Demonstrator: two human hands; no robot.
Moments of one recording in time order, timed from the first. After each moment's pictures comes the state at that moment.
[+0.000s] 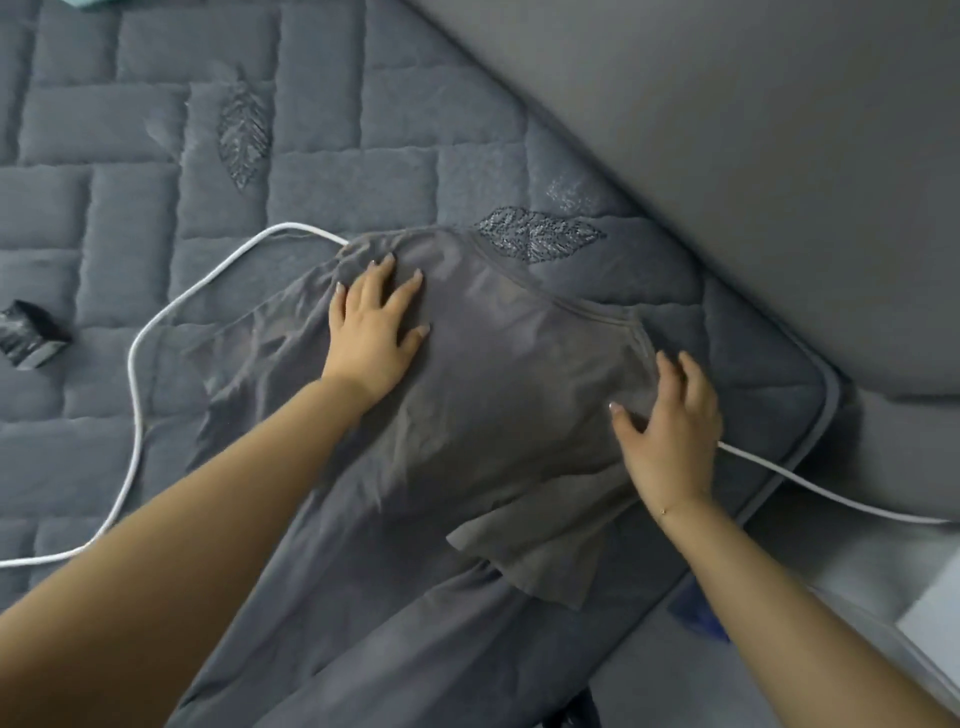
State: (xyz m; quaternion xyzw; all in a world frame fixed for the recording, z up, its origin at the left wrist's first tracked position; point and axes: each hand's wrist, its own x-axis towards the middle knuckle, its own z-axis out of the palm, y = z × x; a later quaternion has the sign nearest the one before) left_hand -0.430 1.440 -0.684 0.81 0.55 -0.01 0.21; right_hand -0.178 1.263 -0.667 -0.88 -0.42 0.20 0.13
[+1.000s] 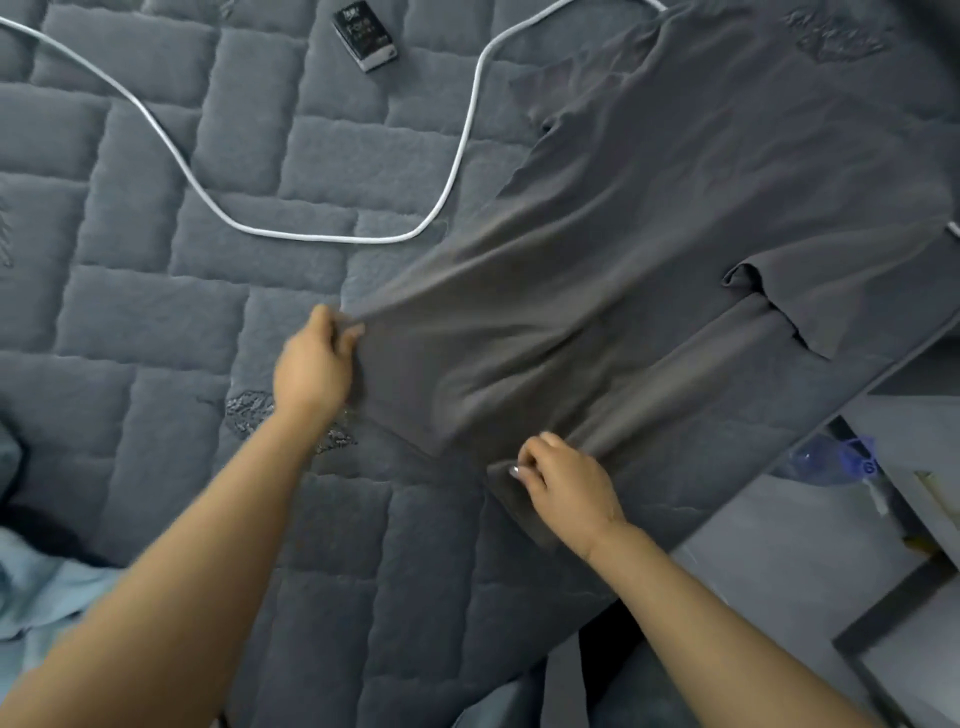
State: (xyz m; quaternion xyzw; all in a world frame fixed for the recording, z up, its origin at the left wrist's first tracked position) left_hand -0.871 1.179 -0.665 0.57 0.76 0.08 0.30; right_hand -0.624 1.033 -0.661 -0.68 -0.63 0.37 0.00
